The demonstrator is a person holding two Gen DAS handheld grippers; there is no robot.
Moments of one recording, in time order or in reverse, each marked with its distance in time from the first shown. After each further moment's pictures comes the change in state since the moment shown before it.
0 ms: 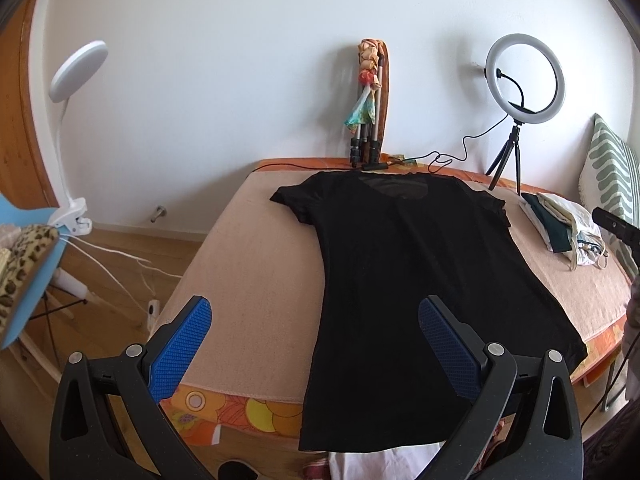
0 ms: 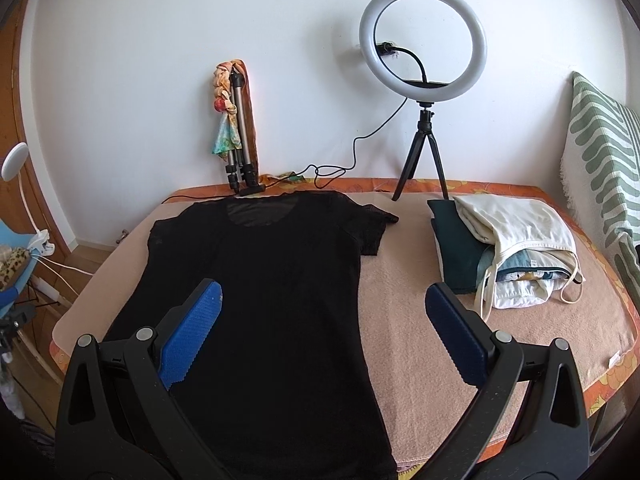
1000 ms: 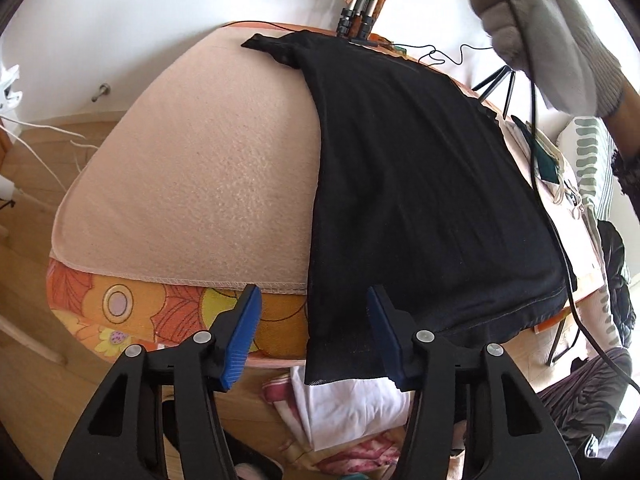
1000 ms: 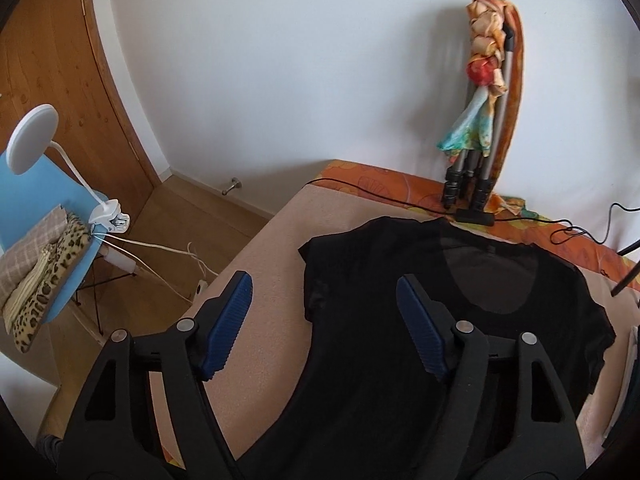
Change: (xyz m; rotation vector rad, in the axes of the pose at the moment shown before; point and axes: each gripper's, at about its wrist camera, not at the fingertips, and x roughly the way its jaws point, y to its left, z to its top) left arm 0.076 0.039 -0.080 -0.084 0.391 -0.219; right arm 0.228 0.277 0.126 -0.236 0.288 0.402
